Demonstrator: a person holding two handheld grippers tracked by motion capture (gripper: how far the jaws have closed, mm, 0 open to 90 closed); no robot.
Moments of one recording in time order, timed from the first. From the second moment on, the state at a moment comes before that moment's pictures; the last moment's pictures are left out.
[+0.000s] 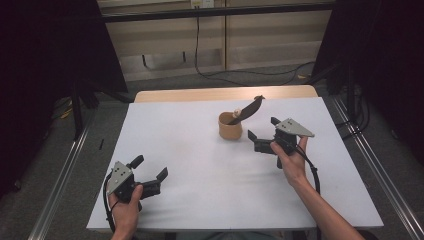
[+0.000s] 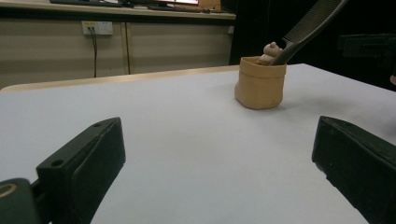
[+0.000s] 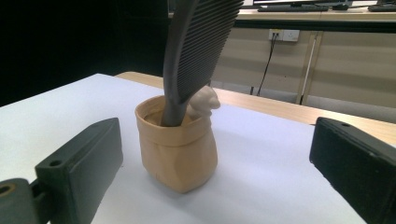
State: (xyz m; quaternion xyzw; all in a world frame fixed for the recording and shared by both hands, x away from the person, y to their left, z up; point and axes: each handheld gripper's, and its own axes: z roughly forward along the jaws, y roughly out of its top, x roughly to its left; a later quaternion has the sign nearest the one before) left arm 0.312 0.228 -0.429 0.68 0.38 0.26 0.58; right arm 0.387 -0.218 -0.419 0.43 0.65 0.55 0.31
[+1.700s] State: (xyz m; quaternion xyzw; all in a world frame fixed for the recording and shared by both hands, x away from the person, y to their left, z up) left arm 0.305 0.230 -0.424 0.67 0.39 0.28 0.57; right arm 0.300 -0.273 -0.423 0.45 0.60 0.53 0.40
